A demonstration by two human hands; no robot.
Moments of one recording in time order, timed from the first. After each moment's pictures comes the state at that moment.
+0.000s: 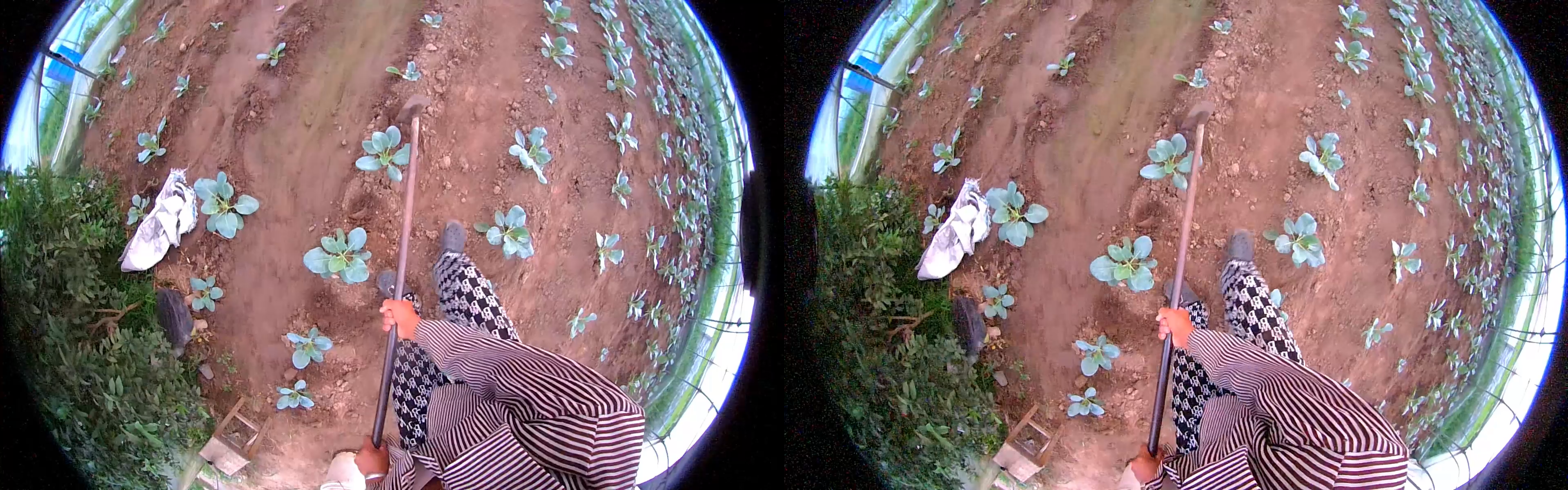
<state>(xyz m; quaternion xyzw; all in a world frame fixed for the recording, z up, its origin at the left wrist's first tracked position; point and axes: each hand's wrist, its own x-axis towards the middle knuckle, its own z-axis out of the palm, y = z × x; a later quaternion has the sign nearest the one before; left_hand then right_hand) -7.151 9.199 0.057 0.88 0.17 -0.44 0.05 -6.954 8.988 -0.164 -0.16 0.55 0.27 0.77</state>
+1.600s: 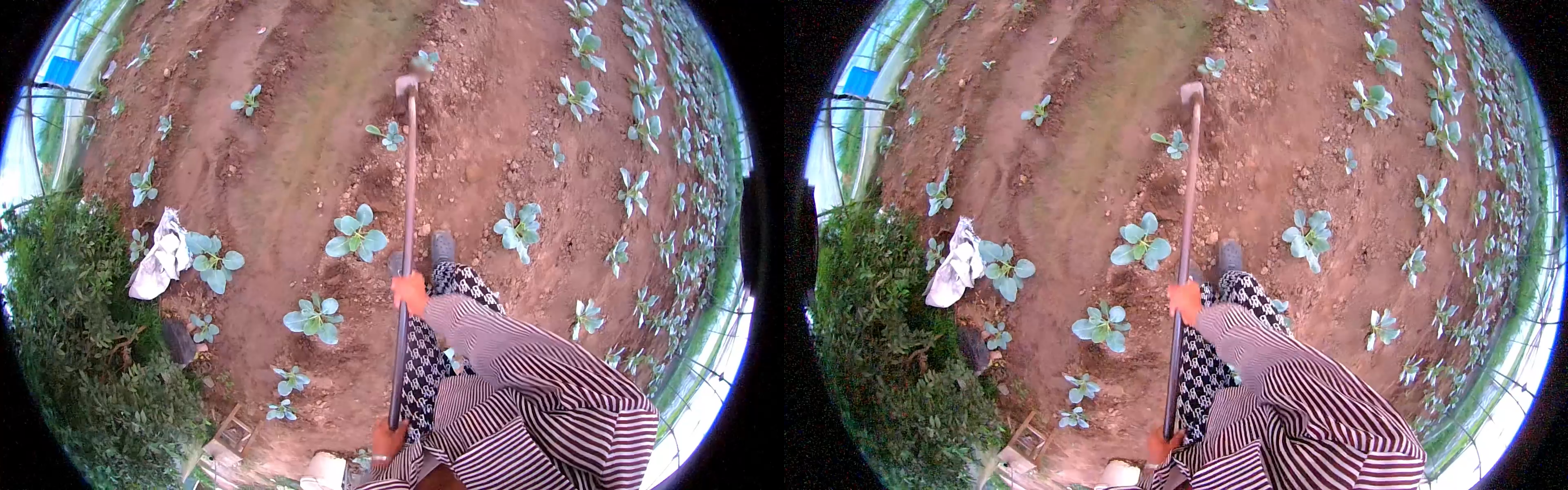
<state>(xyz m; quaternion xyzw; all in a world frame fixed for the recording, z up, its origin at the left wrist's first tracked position) -6.885 8.862 0.045 0.79 0.19 -0.53 0.24 -6.703 8.677 -0.198 -0.39 0.47 0.17 0.77</state>
